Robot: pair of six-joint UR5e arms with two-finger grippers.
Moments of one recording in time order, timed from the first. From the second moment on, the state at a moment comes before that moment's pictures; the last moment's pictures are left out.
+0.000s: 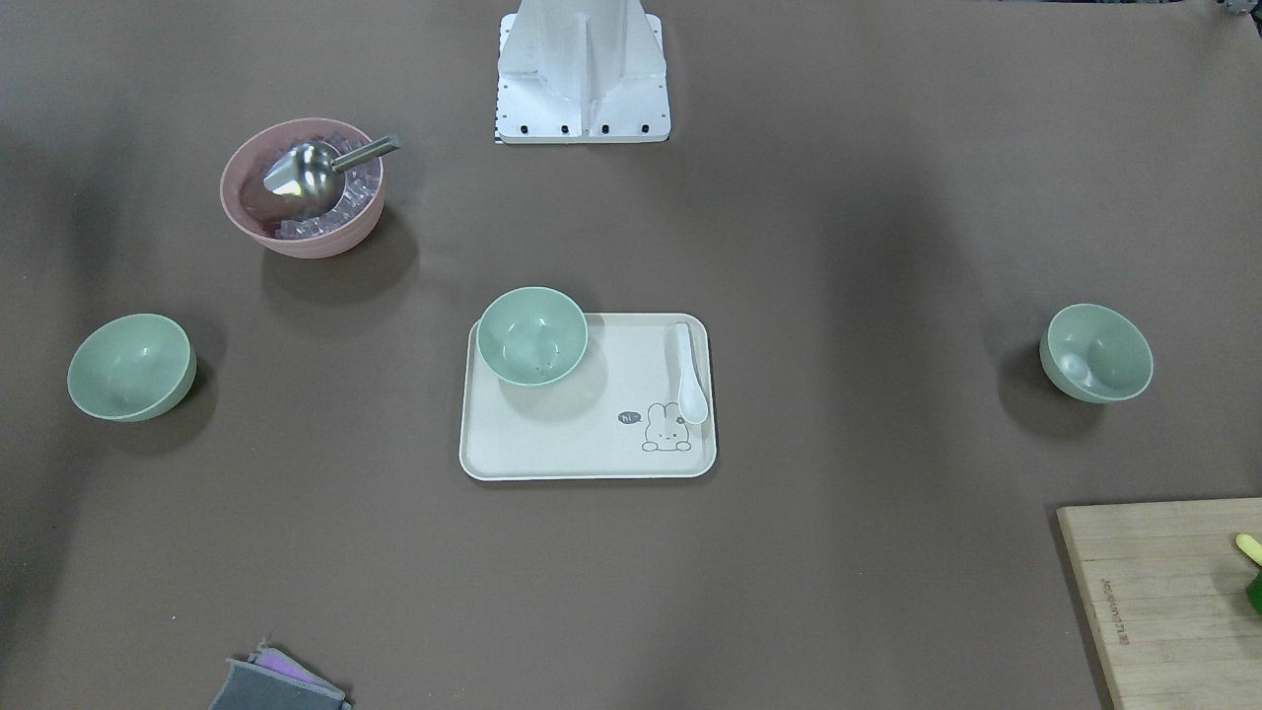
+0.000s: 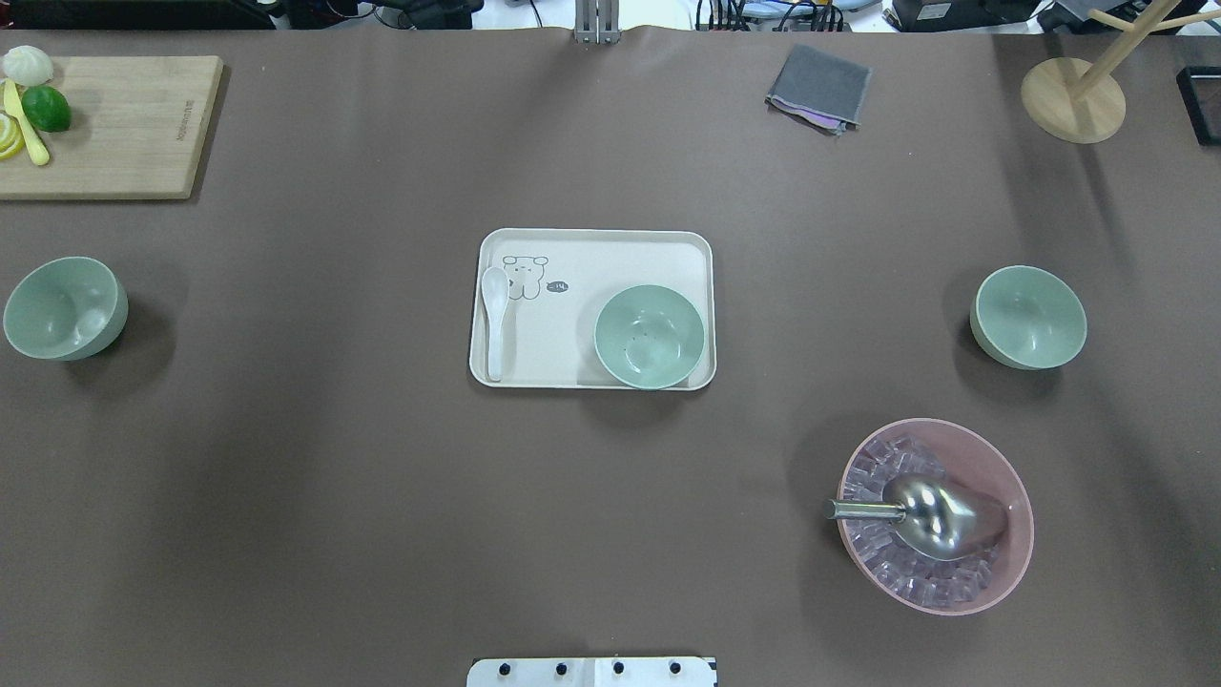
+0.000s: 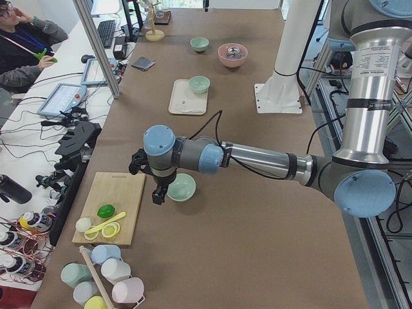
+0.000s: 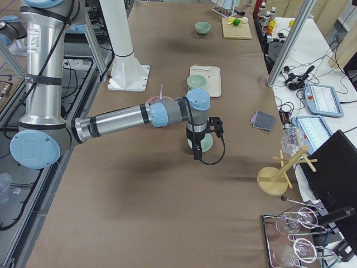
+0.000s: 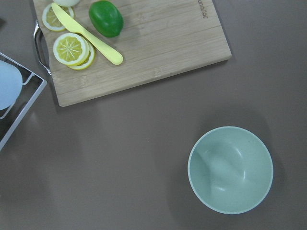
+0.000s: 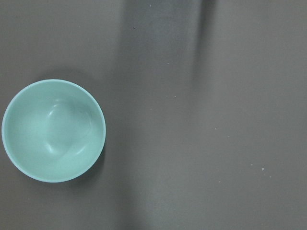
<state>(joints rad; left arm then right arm) -1.50 -1.63 -1.65 -1.62 -2.41 0.04 1.32 -1.66 1.94 -1.61 2.27 0.20</state>
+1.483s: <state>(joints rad) -1.23 -1.64 -1.37 -2.06 -2.32 -0.28 1.18 -1.62 1.84 -1.43 2.26 0.49</state>
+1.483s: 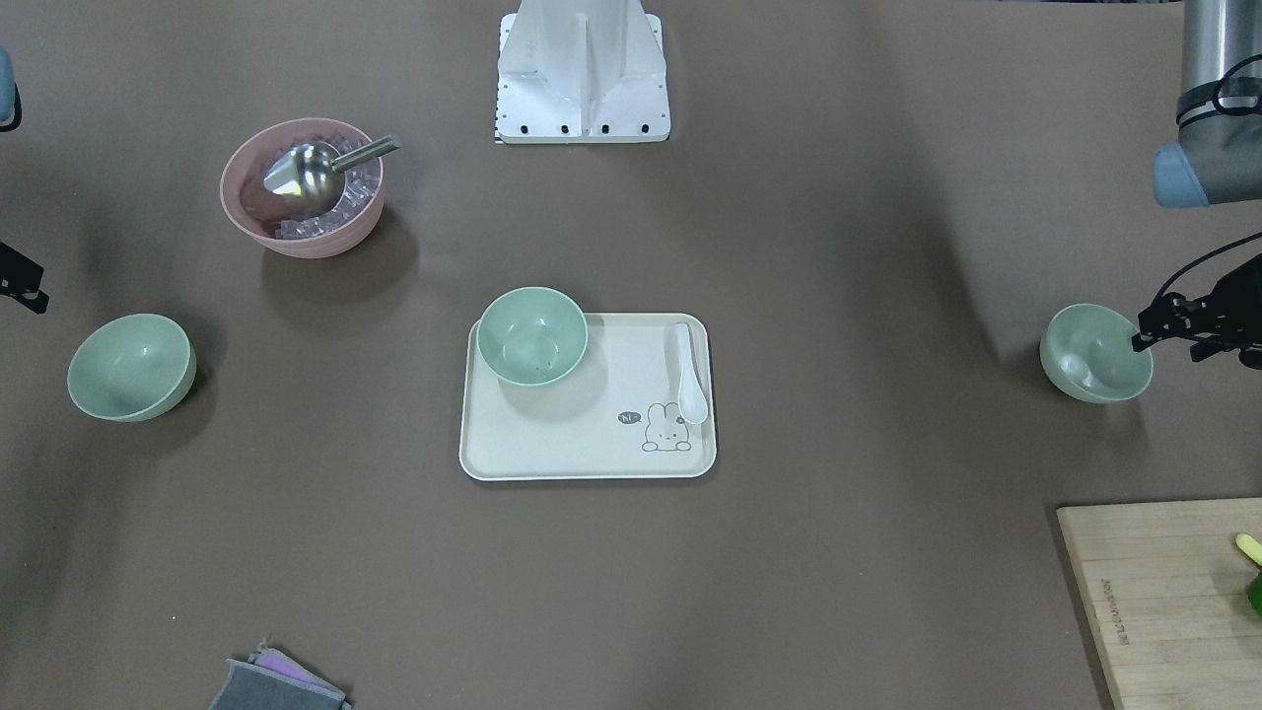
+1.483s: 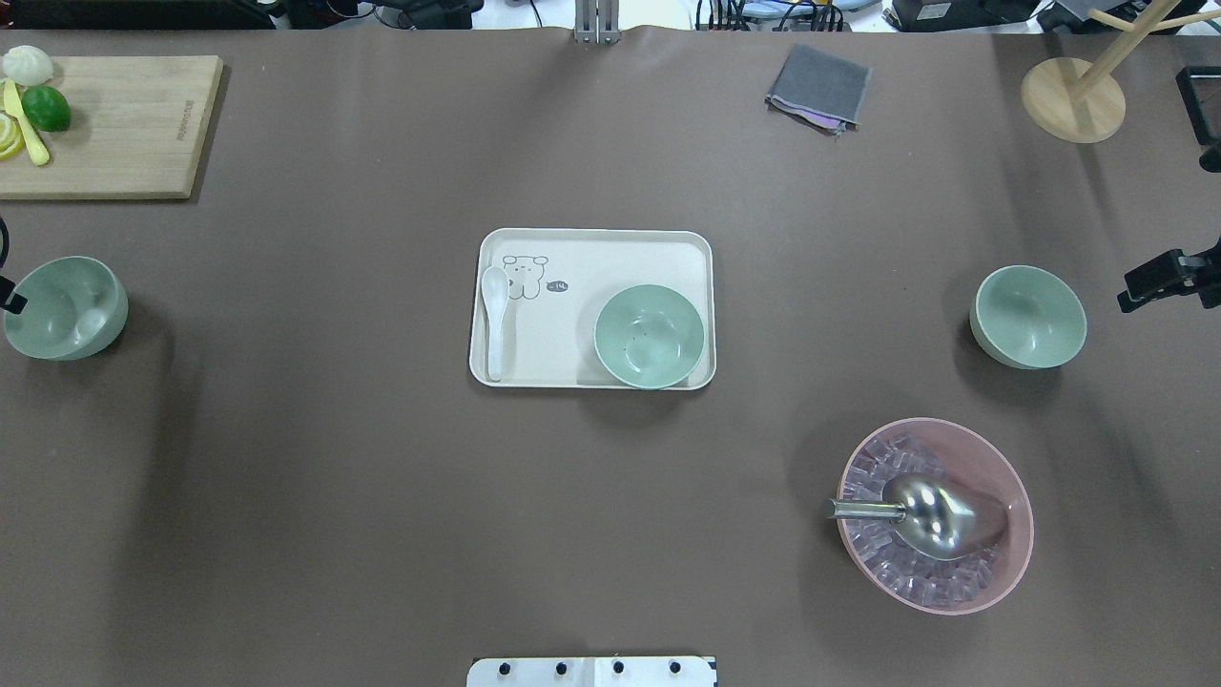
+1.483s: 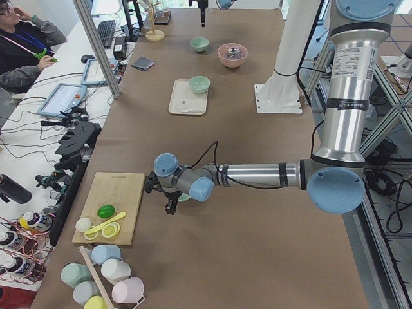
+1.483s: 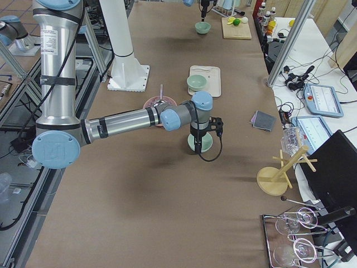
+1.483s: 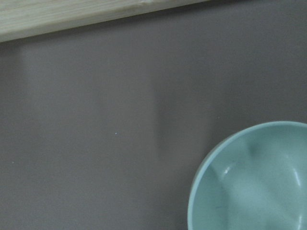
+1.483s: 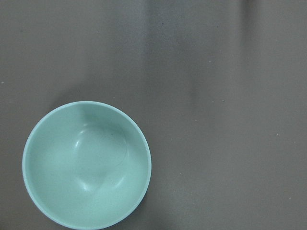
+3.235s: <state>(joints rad) -1.09 -1.79 -1.65 -1.91 -2.35 -0.77 1.18 -1.62 1.85 -1.43 2.26 0.49</state>
